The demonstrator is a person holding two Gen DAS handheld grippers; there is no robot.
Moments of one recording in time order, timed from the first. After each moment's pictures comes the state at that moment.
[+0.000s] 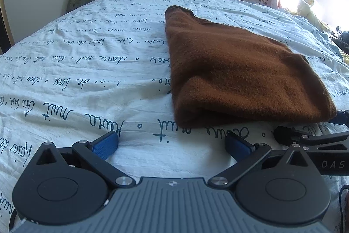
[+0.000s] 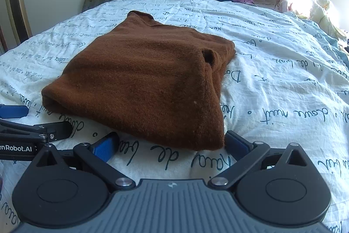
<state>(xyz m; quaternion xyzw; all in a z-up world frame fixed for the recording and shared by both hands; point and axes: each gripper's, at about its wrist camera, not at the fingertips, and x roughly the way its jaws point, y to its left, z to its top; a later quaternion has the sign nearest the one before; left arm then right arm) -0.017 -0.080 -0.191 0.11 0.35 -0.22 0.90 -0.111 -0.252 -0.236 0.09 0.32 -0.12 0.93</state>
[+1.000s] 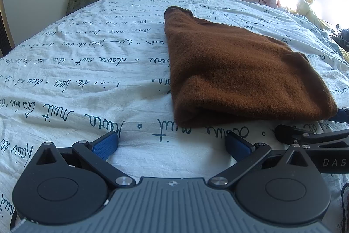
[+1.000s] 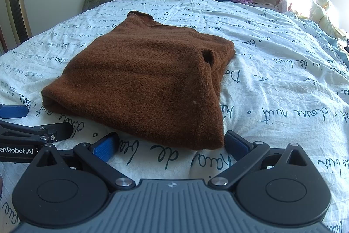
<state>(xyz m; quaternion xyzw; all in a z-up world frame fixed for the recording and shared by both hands) -0.016 -0.079 -0.191 0.11 0.35 -0.22 0.90 -0.112 -0.252 -0.236 0.09 0.32 -0.12 0.93</state>
